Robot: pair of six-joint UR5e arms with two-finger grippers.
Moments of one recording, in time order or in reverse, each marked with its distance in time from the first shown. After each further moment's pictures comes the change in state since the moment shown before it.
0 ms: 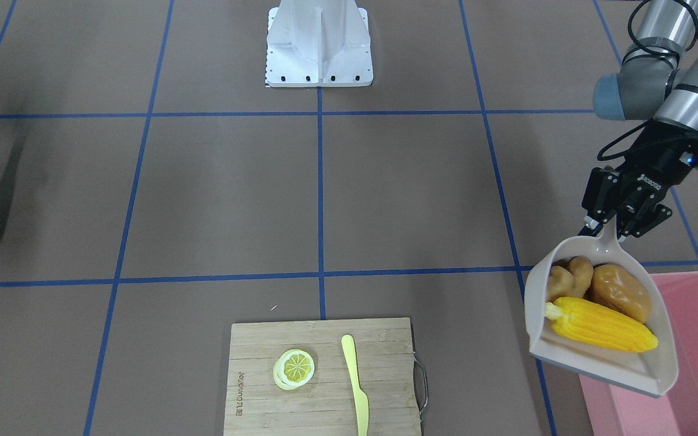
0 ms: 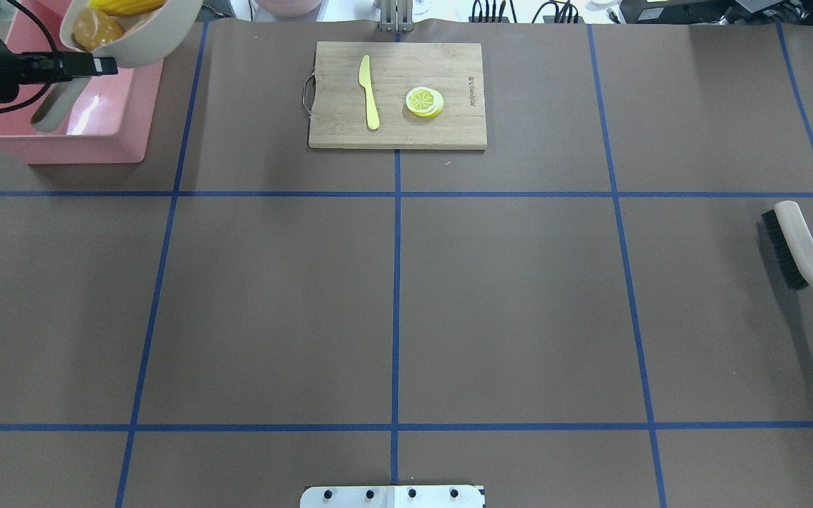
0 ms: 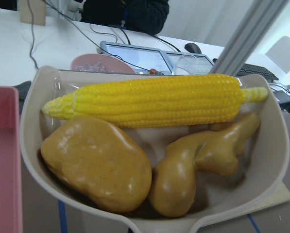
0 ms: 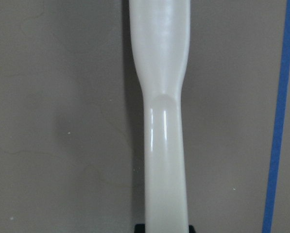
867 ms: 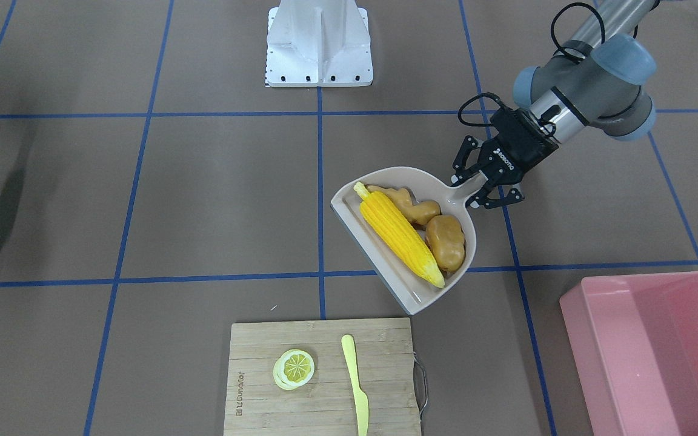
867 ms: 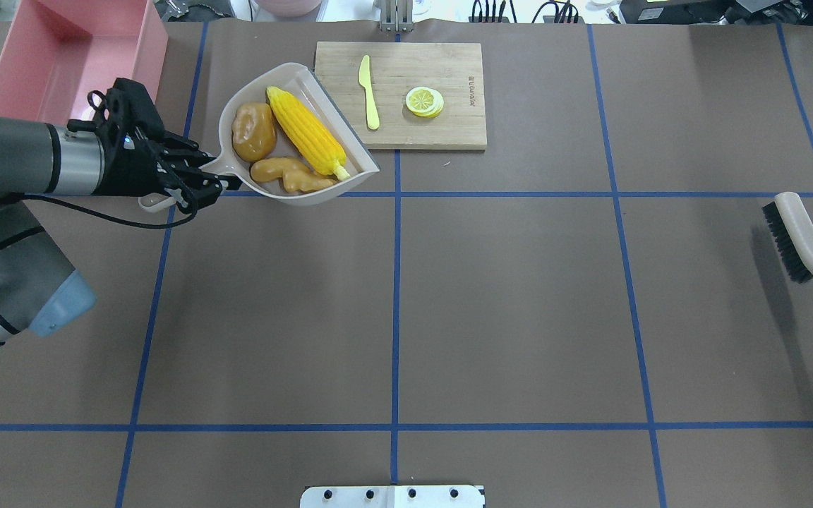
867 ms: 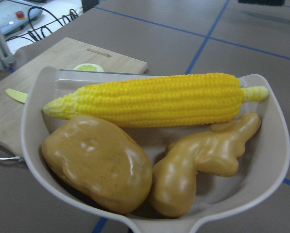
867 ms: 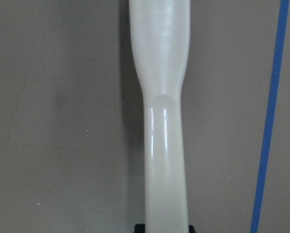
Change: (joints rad) left arm 0.249 -0.076 -0.003 -0.001 -0.033 0.700; right arm 0.058 0.039 0.085 -0.218 0.031 -0.096
